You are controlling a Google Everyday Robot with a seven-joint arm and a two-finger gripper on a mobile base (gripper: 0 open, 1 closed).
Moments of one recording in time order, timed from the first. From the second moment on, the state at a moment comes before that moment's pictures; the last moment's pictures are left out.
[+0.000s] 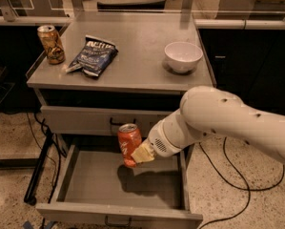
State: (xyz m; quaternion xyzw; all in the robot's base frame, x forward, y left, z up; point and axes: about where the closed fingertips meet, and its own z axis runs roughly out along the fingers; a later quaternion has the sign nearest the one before) arm 0.461 -0.009 0.726 -0.41 0.86 0.21 0.21
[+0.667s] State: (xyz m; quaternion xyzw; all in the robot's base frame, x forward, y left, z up) arm 0.476 0.017 0.651 -0.40 0.87 0.22 0.17
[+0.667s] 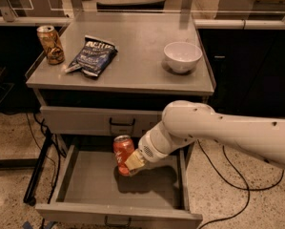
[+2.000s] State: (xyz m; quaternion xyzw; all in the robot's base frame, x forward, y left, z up) arm 0.486 0.021 0.546 -0.34 0.90 0.24 0.09
